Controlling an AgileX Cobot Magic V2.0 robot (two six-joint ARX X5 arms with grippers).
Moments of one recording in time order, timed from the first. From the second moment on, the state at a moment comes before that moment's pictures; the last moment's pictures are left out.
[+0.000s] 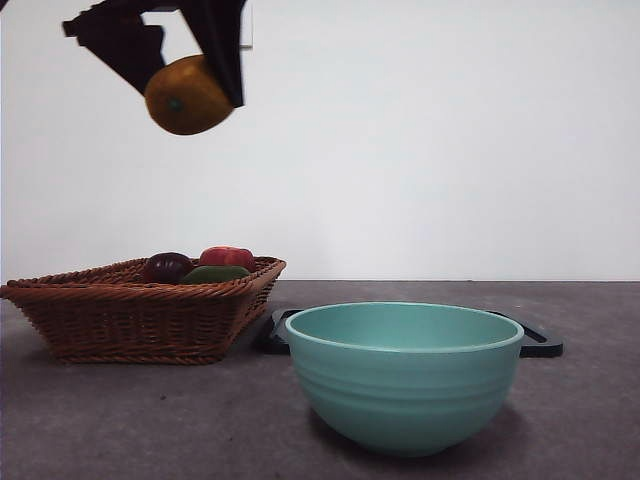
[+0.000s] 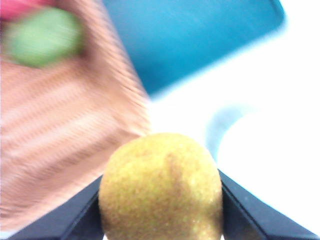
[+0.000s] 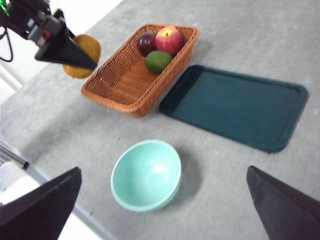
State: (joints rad) left arm -0.64 1.53 1.54 -1.10 0.08 -0.14; right arm 0.15 0.48 0.94 -1.00 -0.55 0.05
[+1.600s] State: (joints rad) left arm -1.03 1.95 1.54 -0.92 0.01 -0.36; right arm 0.15 0.38 0.94 -1.11 -0.65 0.06
